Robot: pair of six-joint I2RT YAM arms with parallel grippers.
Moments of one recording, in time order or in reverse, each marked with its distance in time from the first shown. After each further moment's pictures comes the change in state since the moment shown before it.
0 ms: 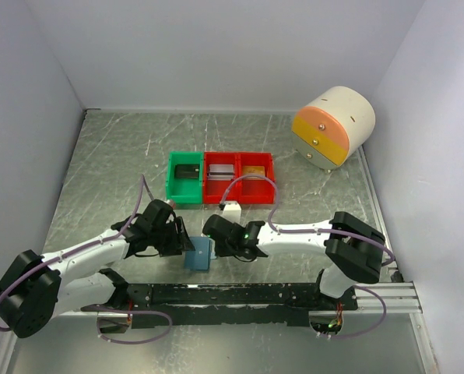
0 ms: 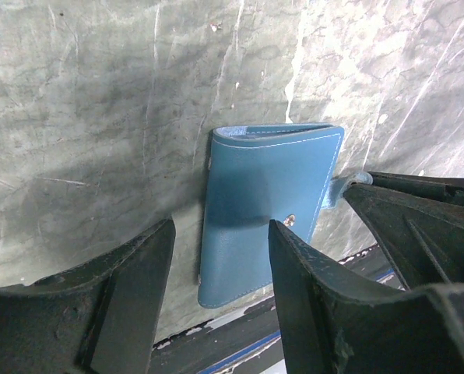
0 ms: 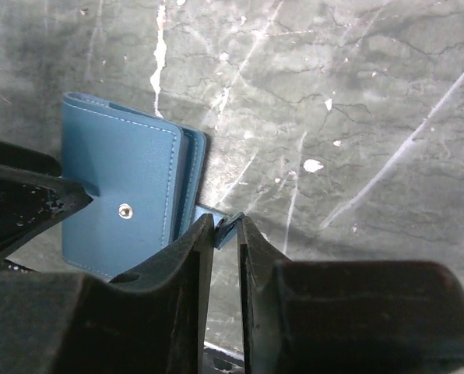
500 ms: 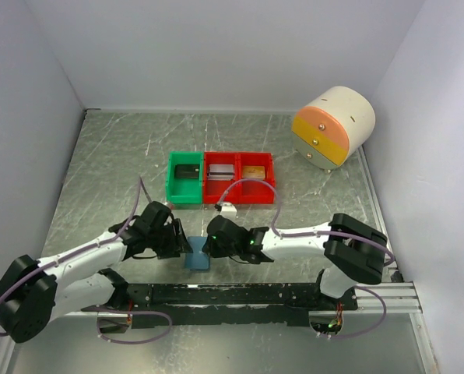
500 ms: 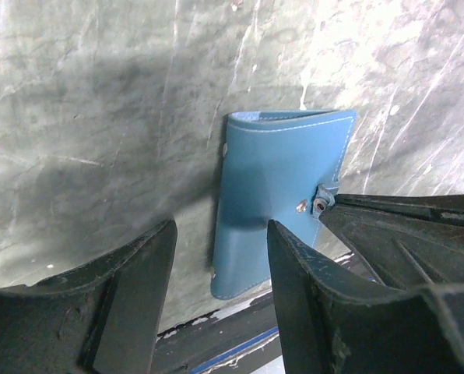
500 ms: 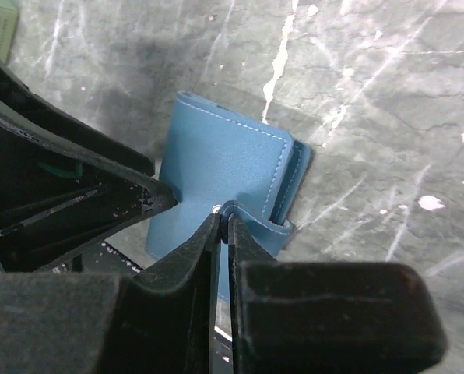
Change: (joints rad) left arm 0.003 -0.059 -0.026 -0.047 0.000 -0.010; right arm 0.000 -0.019 -0.146 0.391 -0.125 0.004
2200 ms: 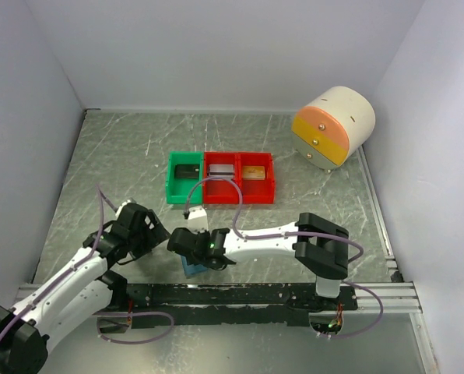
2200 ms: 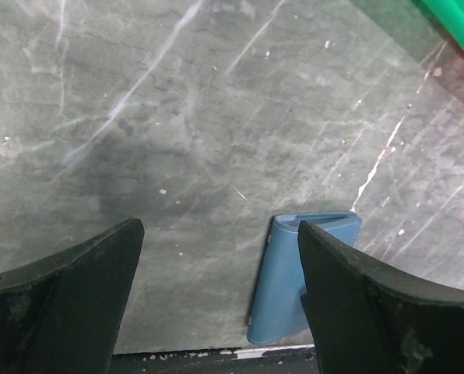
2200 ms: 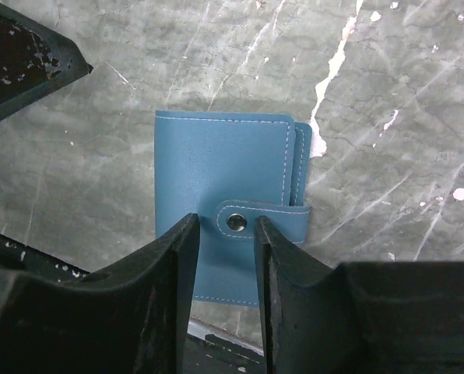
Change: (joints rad) left arm 0.190 -0.276 -0.003 -0.248 -0.256 -0.120; right arm 0.172 0.245 0.453 -0.507 0.256 -0.053
